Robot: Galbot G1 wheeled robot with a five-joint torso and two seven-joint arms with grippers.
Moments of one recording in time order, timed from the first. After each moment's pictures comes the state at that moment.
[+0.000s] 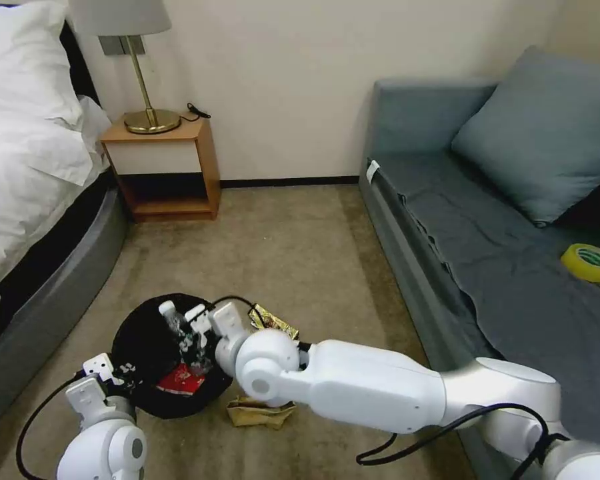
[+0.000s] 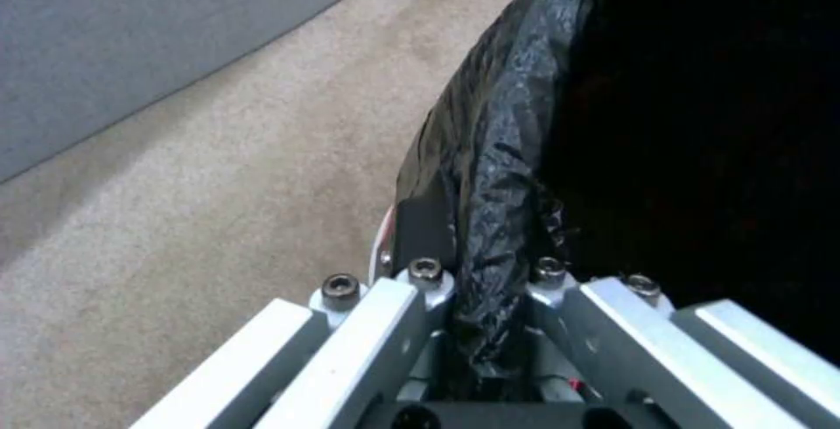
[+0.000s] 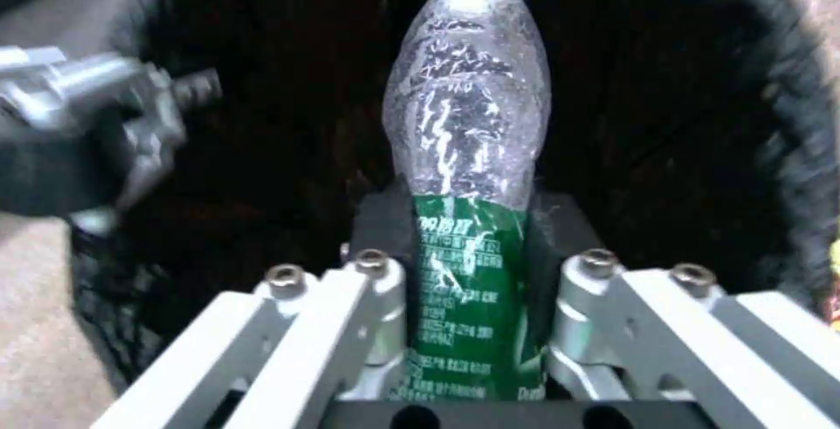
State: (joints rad) left arm 1.51 -1.58 -0.79 -2.11 -0.36 0.58 -0.41; right arm -0.30 1.37 -0.93 1.67 1.22 -0.46 0.60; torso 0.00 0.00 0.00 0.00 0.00
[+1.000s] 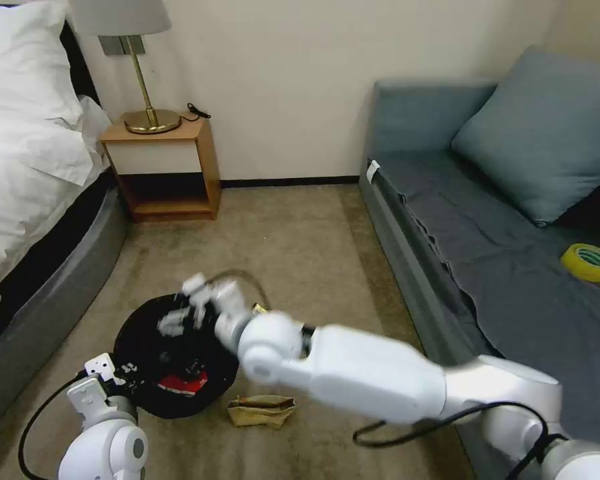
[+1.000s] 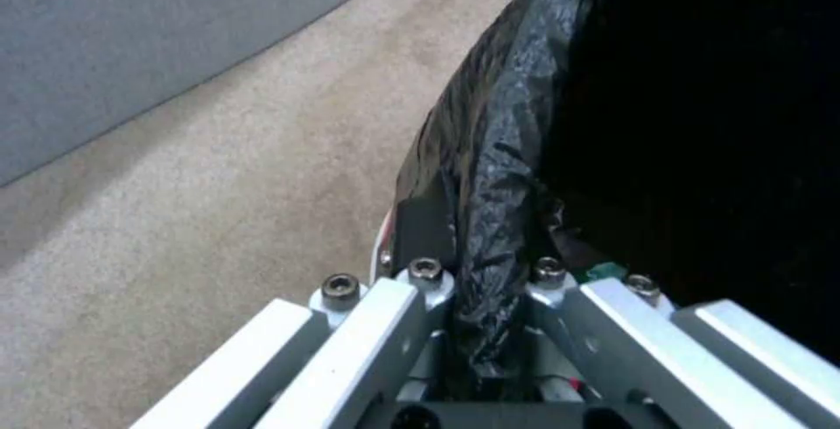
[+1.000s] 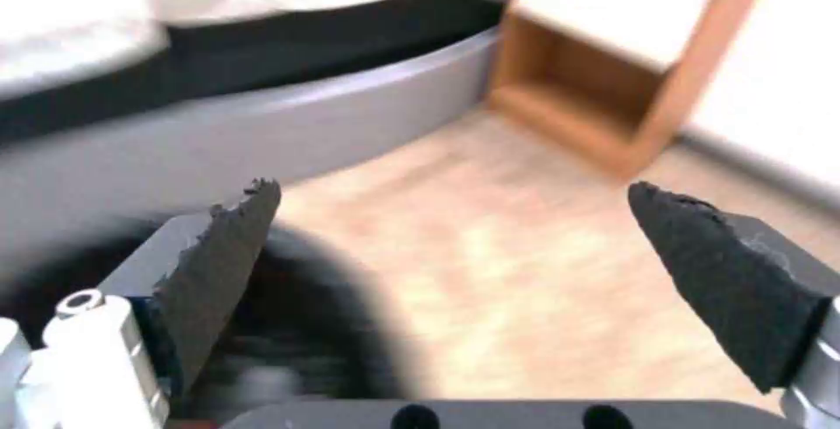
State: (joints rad) left arm 1.51 -1.57 -0.80 -2.11 -0.37 0.58 -0.40; right arm -0.21 1.25 -0.76 1.66 0.82 -0.36 0.34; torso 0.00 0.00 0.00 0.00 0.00
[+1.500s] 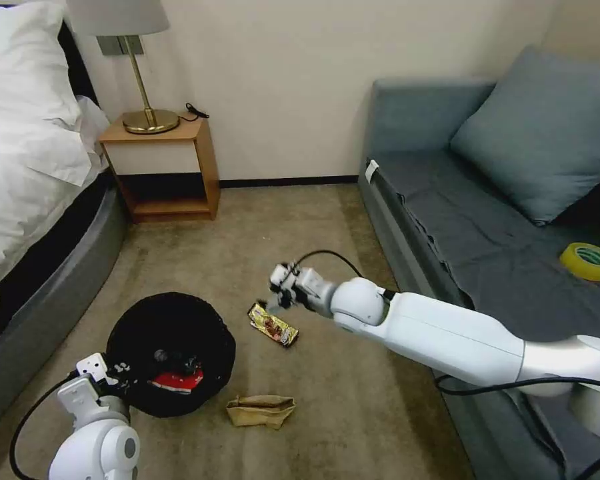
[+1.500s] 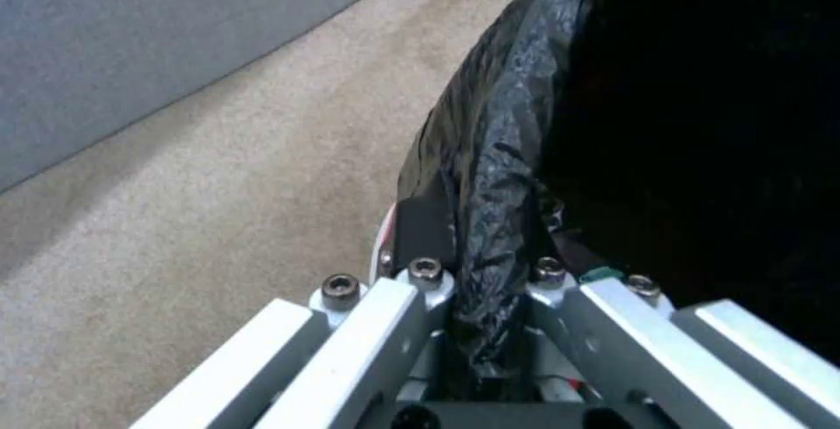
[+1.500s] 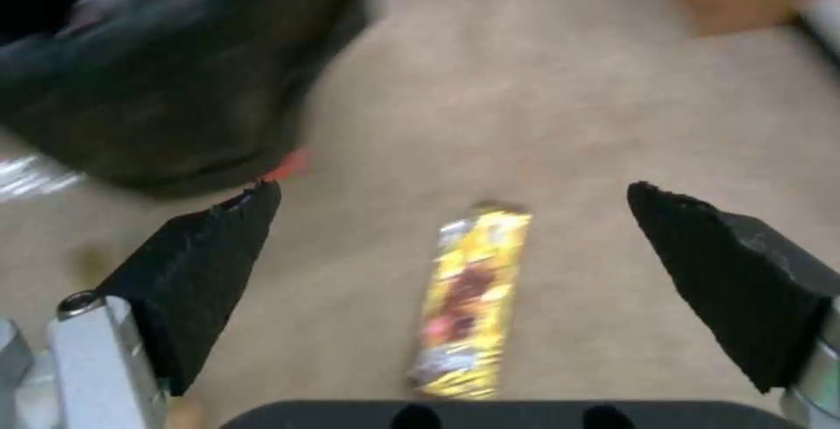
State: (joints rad) left arm 1.51 -1.56 -0.82 -2.11 -0.39 0.58 -0.40; right arm -0.14 1.01 -0.92 1.53 0.63 -0.37 -0.19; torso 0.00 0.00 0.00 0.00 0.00
